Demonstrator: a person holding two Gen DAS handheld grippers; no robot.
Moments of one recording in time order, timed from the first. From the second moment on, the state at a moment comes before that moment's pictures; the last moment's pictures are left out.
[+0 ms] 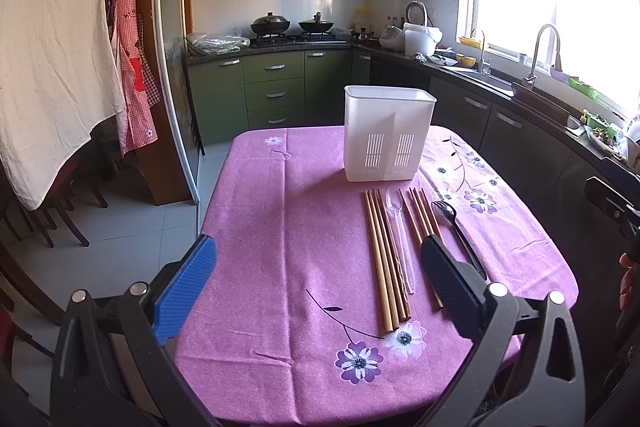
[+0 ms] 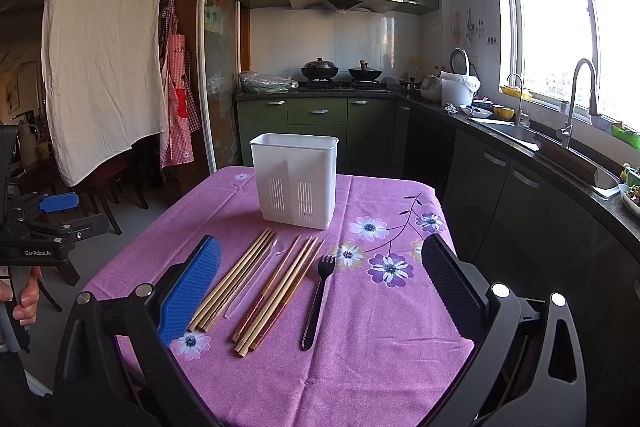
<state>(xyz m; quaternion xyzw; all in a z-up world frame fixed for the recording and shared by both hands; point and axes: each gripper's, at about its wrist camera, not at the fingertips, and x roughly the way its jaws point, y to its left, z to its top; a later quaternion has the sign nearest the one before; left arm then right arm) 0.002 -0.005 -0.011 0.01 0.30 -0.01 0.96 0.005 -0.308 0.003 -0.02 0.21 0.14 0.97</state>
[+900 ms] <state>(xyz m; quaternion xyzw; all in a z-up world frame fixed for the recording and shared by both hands) 0.002 -0.006 -0.014 0.00 0.30 -0.01 0.95 0.006 -0.308 0.002 -0.02 0.21 0.14 0.97</state>
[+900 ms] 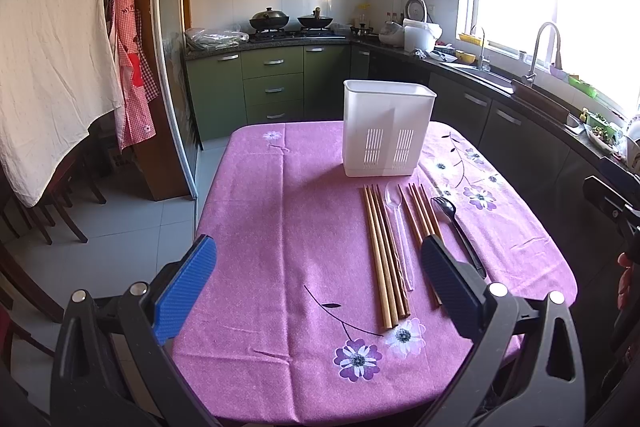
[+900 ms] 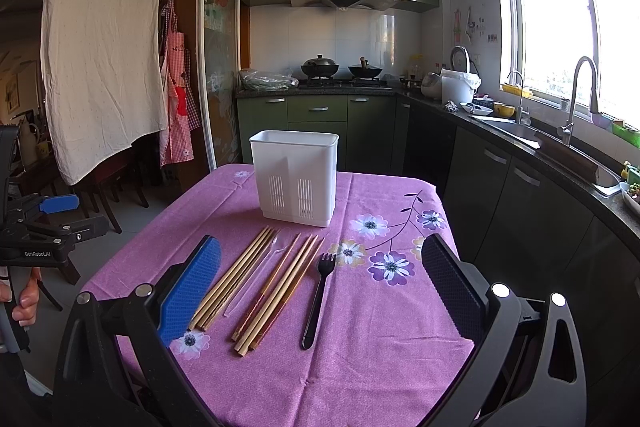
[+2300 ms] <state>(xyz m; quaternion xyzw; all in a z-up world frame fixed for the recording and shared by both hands) 0.012 -0.008 -0.029 0.01 0.33 -0.01 0.95 0.020 -0.309 -0.022 -0.02 0.24 0.14 0.96</state>
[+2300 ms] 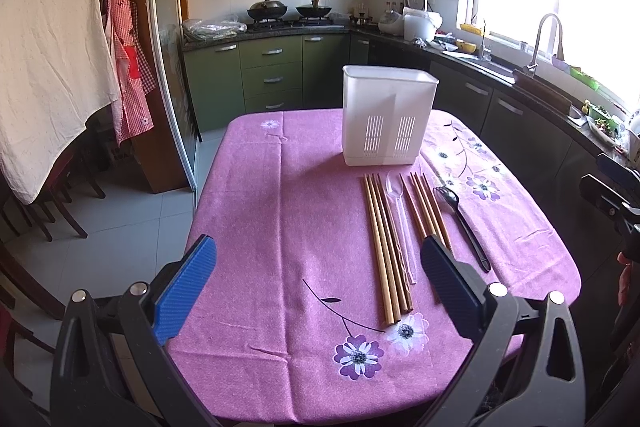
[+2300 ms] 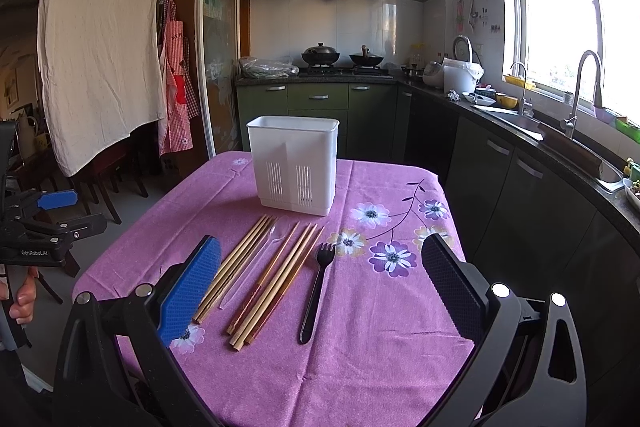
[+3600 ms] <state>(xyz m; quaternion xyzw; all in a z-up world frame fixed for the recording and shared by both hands) 0.255 -0.132 -0.134 0.04 0.60 -0.11 0.79 0.196 -0.337 -0.111 0.03 0.51 0.15 0.84</state>
